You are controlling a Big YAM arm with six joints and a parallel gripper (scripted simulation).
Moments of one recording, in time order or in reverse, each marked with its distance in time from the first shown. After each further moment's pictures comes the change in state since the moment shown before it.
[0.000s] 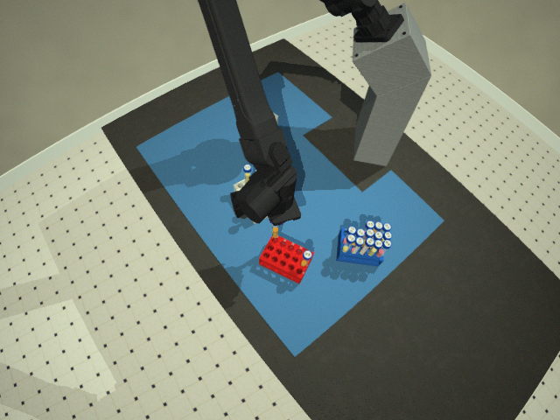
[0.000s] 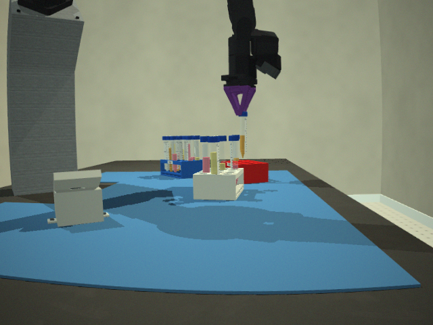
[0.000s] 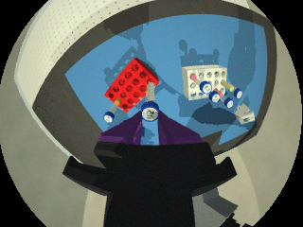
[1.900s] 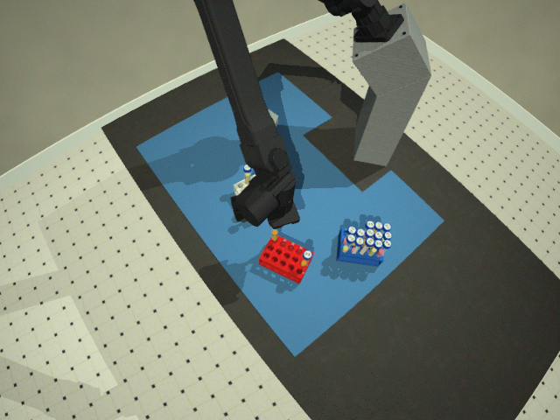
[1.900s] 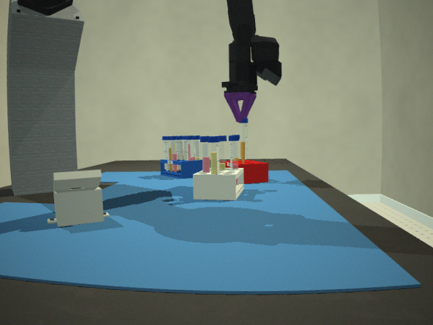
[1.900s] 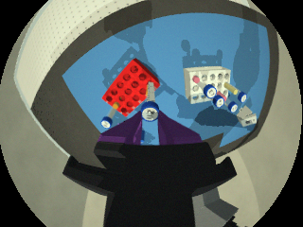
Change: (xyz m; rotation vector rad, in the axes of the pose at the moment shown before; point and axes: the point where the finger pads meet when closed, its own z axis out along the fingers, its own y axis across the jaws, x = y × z) arm -0.001 0.000 0.017 -0.001 -0.001 0.001
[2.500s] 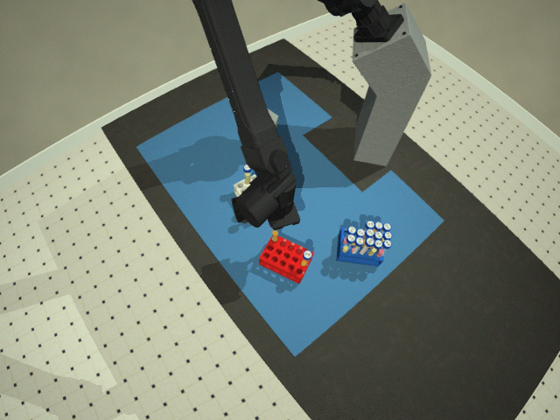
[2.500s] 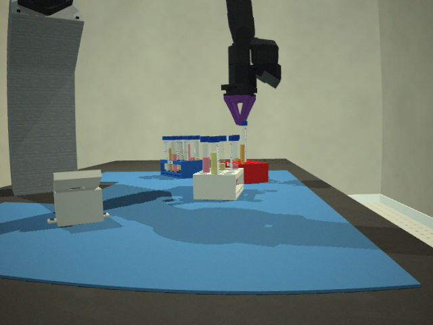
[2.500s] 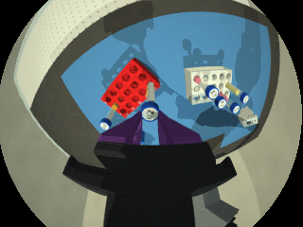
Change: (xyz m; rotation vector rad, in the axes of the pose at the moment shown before) arm 0.001 0.000 0.007 -0.001 -0.001 0.002
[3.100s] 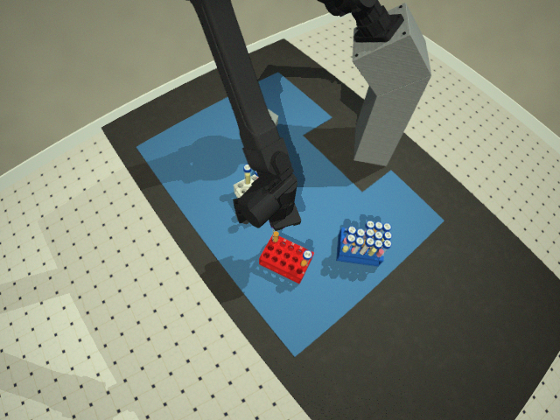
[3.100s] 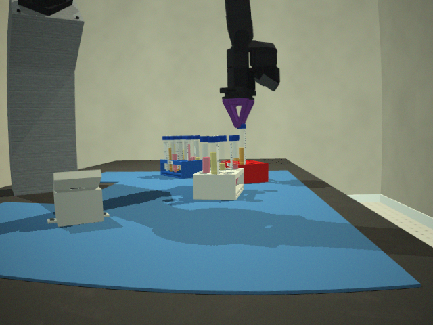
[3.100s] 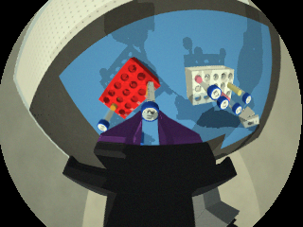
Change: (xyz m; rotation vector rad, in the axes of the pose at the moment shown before) arm 0.003 -0.001 0.008 0.000 -0.001 0.000
